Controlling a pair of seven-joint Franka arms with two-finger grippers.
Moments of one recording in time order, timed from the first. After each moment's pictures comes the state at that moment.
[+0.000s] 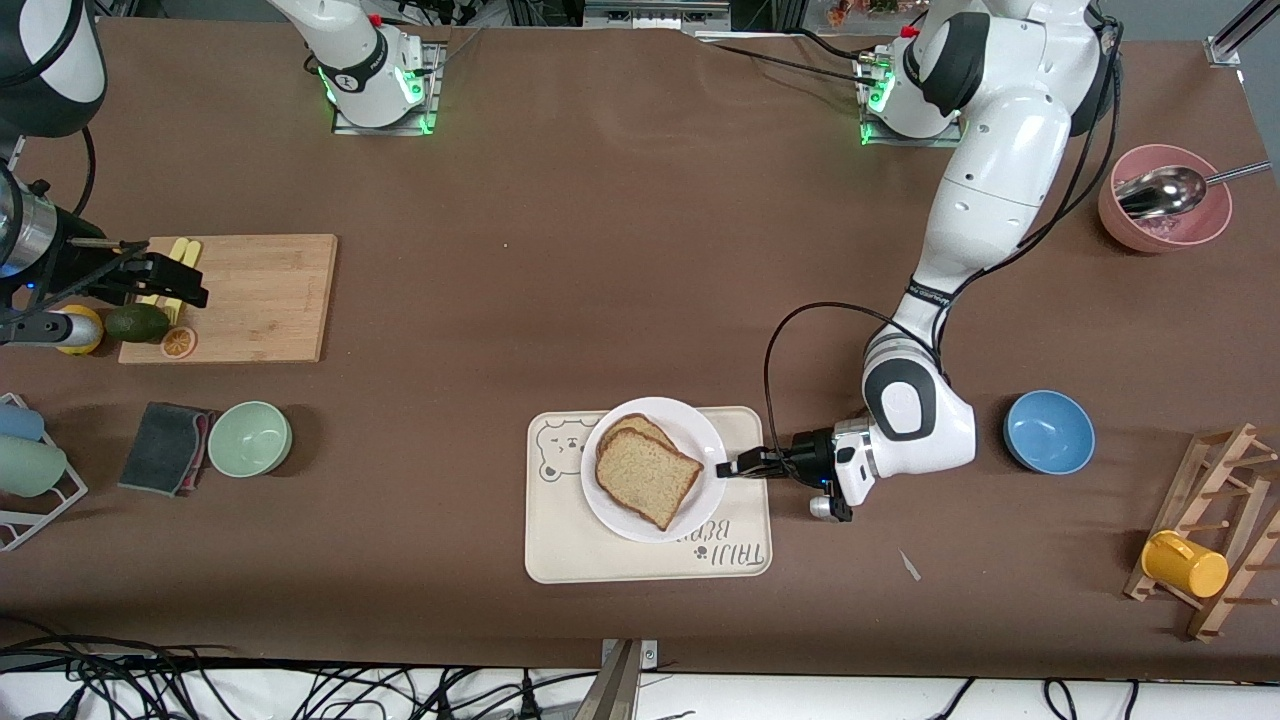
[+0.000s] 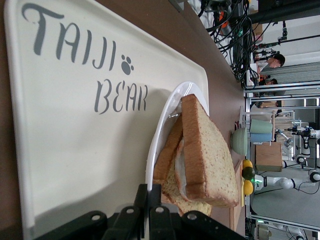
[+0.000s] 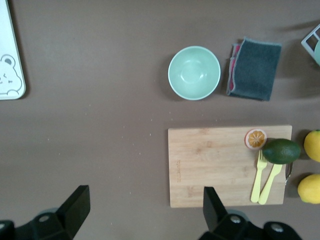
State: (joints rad) left arm -0.21 1.05 -0.07 -1.28 -1.38 2.18 0.68; right arm 0.00 0.16 0.00 -1.54 0.00 1.62 0.02
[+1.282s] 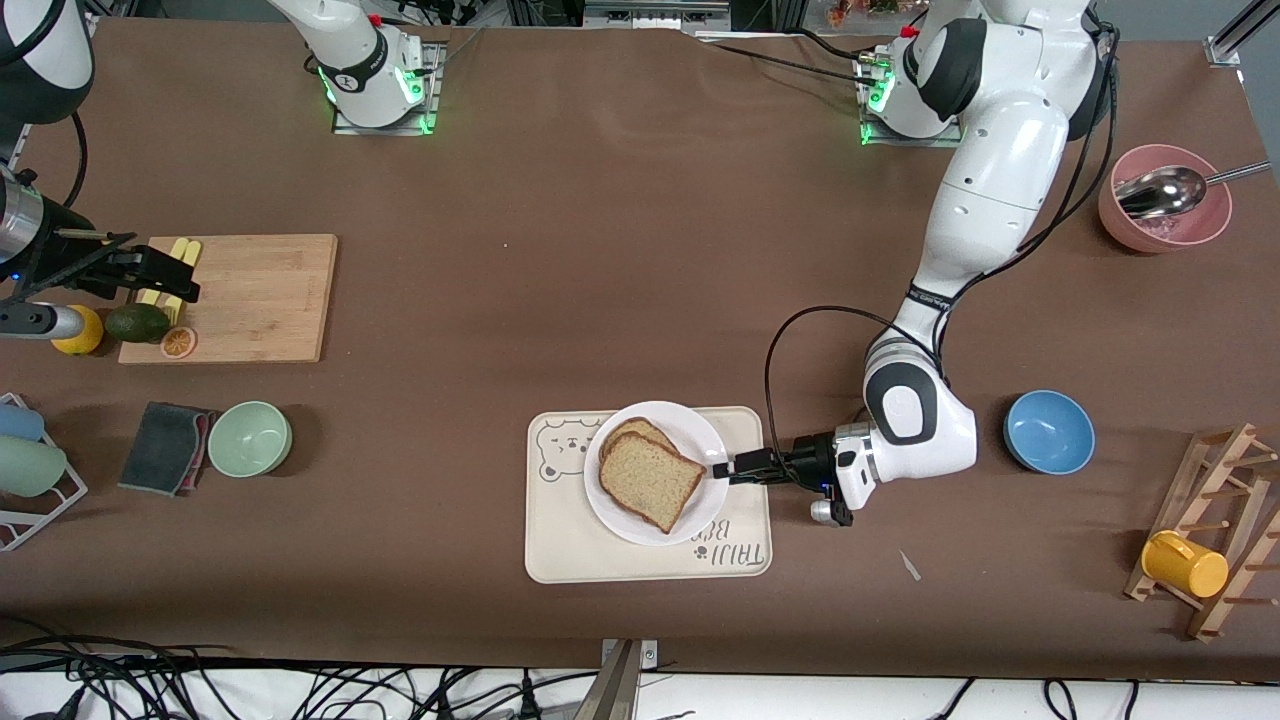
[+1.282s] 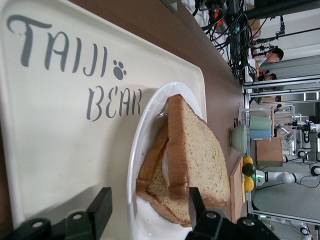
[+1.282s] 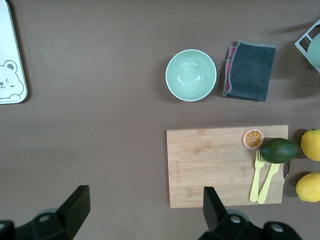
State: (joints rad) left arm -0.21 1.07 -0.07 -1.23 -1.34 2.16 0.68; right arm 0.00 0.15 -0.01 -1.54 0.00 1.62 0.03
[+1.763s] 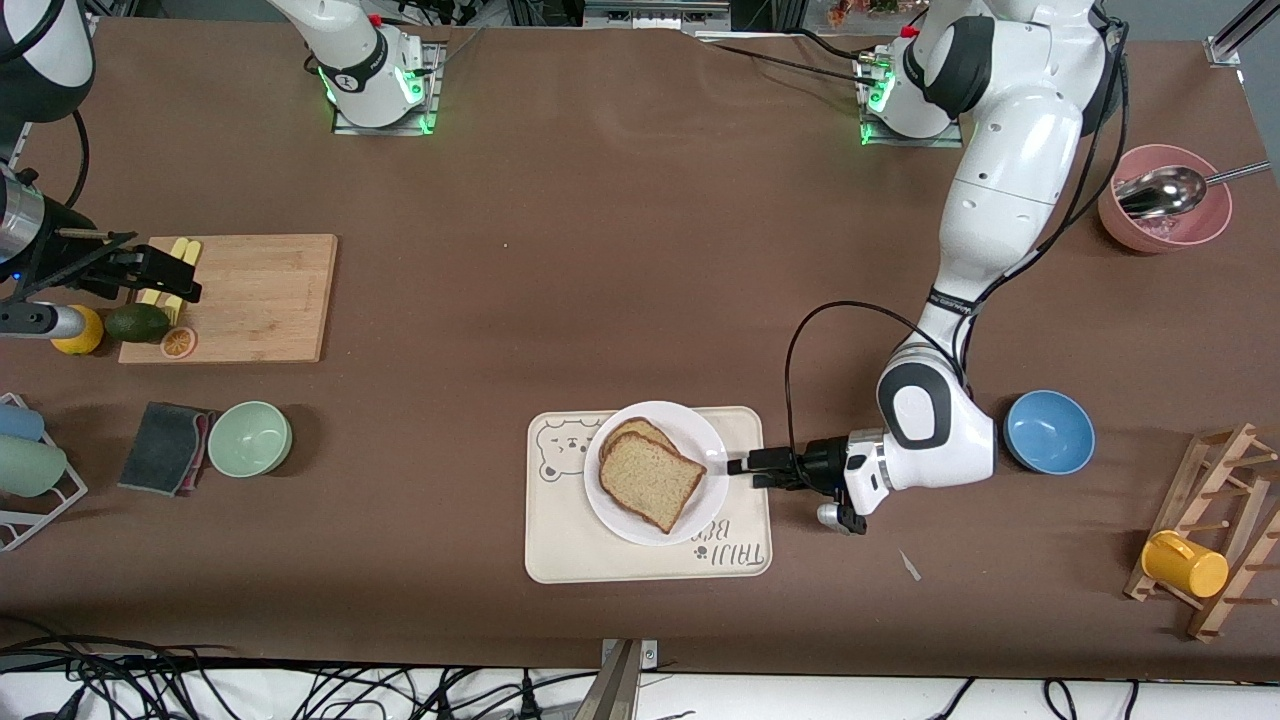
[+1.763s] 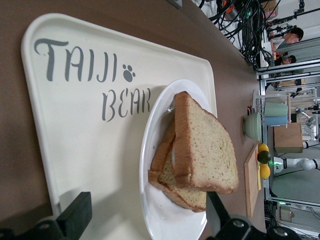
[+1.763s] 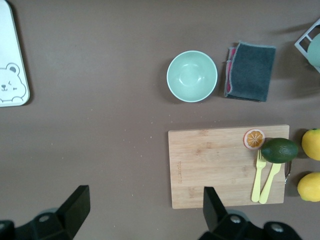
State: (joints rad) left arm -0.18 1.04 -0.07 -1.22 -1.22 2.12 0.62; right arm 0.01 0.15 0.00 -1.53 0.00 1.62 0.05
